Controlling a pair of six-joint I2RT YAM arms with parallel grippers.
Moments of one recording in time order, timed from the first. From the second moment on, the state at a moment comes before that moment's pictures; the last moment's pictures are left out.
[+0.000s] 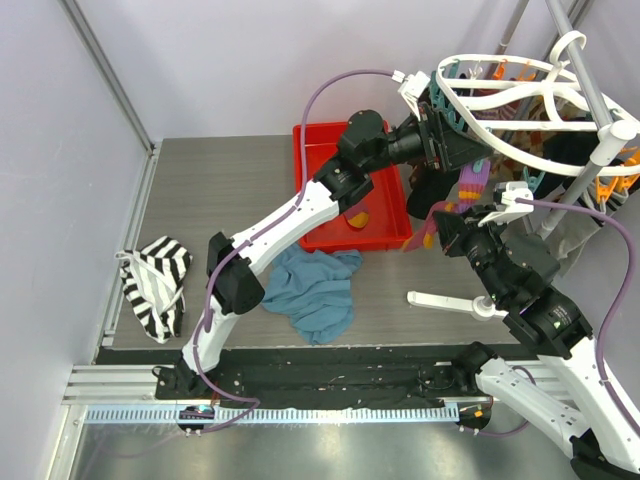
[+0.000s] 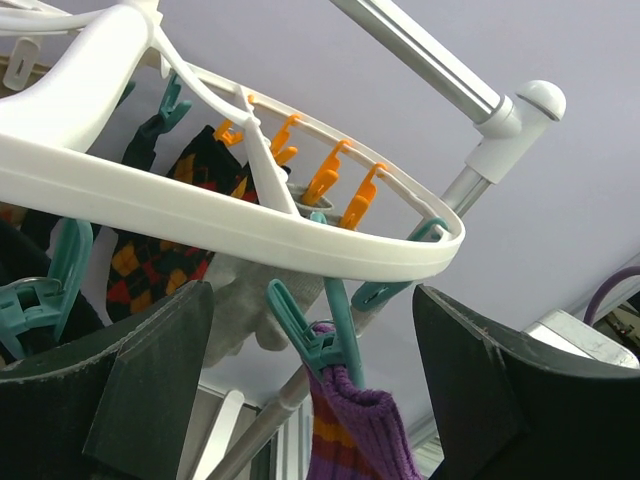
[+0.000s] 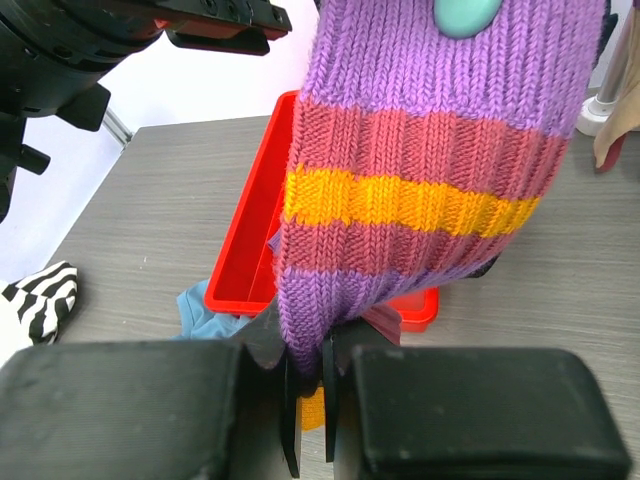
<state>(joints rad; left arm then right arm) -0.90 2.19 2.31 0.24 0.48 -0.82 0.60 0.62 1.00 -0.45 0.33 0.31</state>
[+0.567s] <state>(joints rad) -0.90 2.22 2.31 0.35 0.52 -0.90 0.60 0.61 0.99 -0.44 0.33 0.31</state>
